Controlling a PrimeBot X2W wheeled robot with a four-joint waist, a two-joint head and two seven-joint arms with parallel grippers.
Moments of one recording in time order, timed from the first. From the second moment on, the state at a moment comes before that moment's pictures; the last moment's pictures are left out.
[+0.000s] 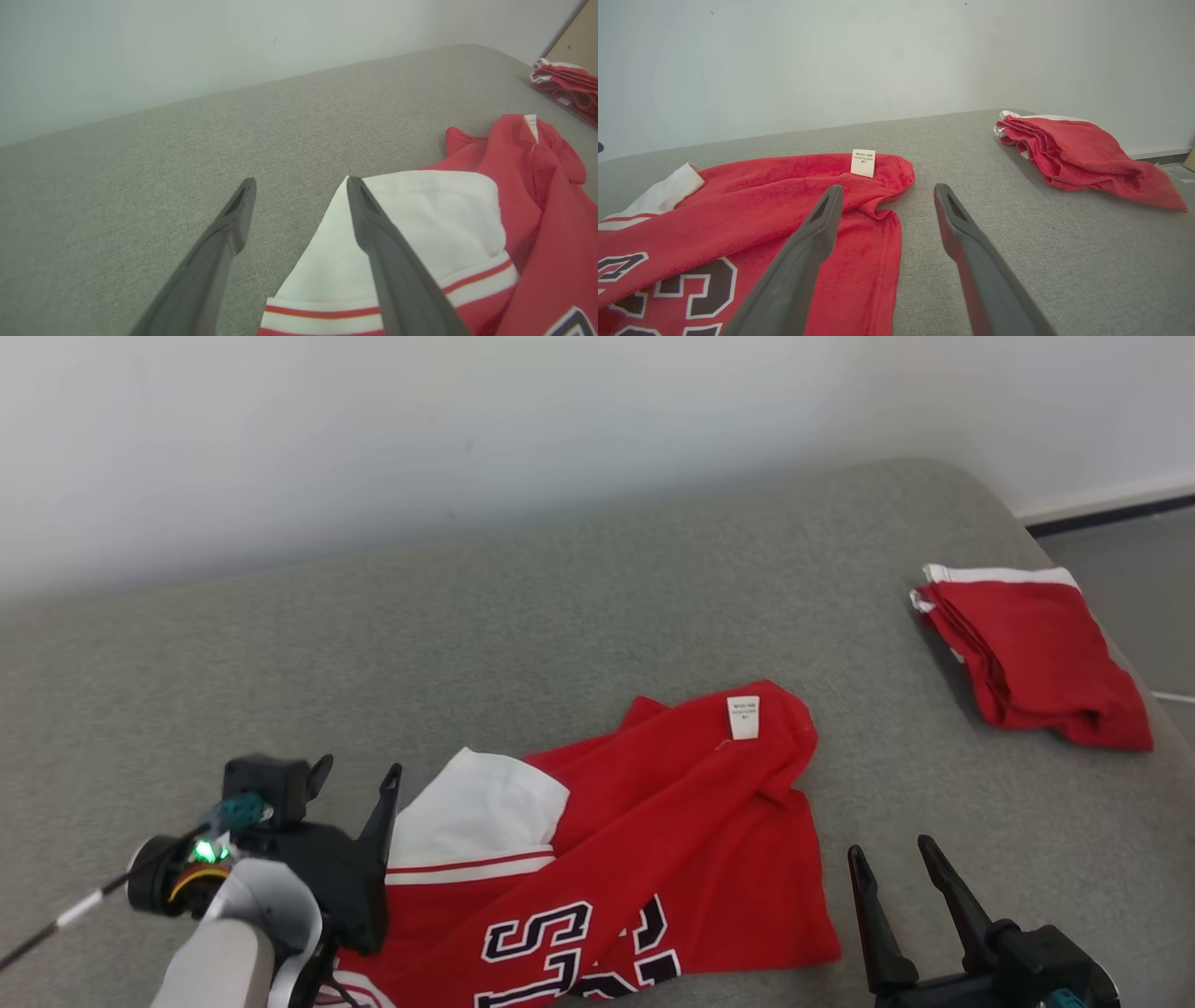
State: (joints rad) left arm -0.33 0.22 -0.18 0.31 -0.31 -0.13 0.17; right arm 0.01 -0.09 0.11 0.19 0.16 0.13 -0.25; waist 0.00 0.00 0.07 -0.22
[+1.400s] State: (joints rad) left arm -0.65 0.33 -0.40 0.38 -0.39 -0.07 0.39; right arm -0.05 -0.06 0.08 0.17 0.17 0.13 -0.26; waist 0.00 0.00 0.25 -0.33
